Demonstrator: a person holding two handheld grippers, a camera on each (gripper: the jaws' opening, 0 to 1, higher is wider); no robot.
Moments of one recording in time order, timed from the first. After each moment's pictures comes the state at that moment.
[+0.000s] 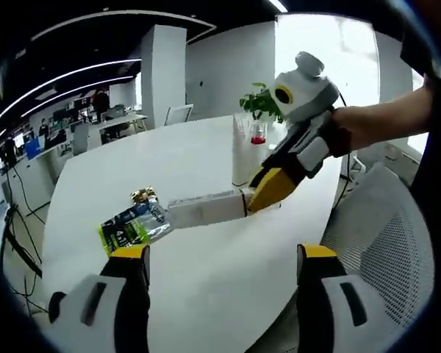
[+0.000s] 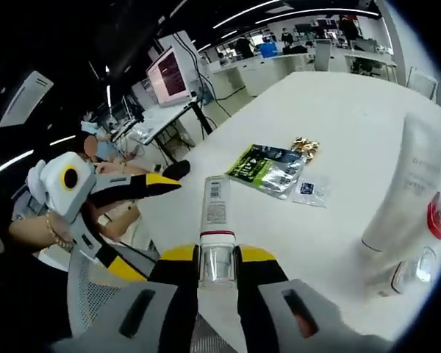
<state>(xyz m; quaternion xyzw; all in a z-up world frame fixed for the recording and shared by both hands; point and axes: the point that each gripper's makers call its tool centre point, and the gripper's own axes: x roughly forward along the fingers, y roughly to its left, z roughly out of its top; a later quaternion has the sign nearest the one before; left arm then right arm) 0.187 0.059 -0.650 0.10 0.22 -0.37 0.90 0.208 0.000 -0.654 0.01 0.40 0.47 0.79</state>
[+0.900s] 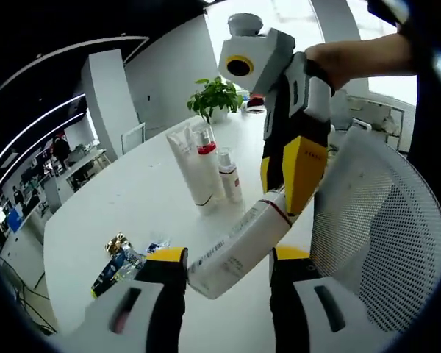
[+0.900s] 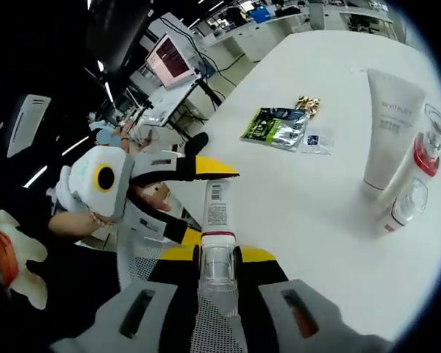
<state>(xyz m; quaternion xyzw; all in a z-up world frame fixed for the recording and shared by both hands) 0.187 -0.011 -0.645 0.22 0.18 -0.47 0.84 0.153 -0.039 -0.628 0.07 0.50 0.46 0.73</state>
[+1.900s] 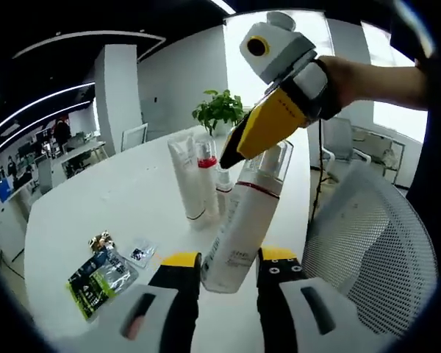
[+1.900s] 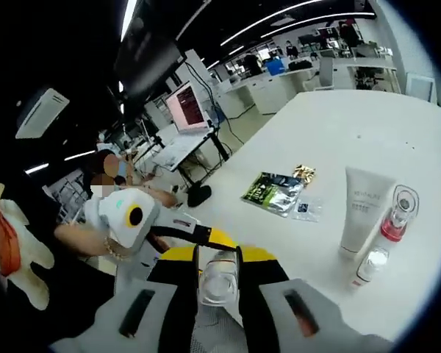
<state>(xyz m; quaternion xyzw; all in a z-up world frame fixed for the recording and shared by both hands) 0.194 -0.021 -0.634 0.10 0.19 -0.46 0.86 0.200 -0.035 -0.560 0.09 0.33 0.48 0.81</state>
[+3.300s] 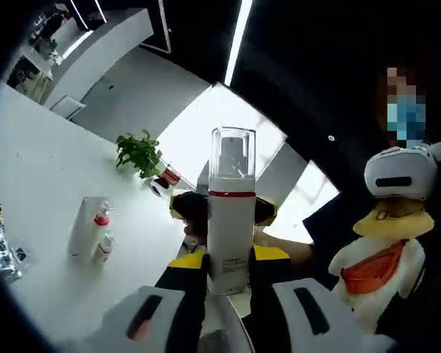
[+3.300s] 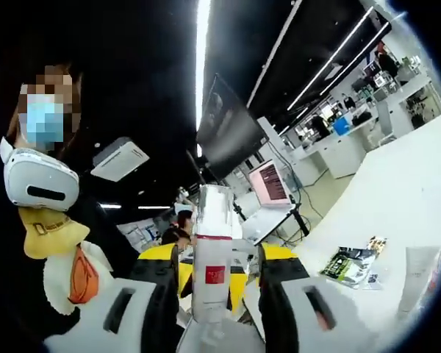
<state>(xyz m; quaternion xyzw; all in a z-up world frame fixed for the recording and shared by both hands) 0.137 -0.050 -0.474 -0.26 0.21 -0.68 0.65 0.164 -0.005 -0.440 0.26 0.14 0.65 0.70</state>
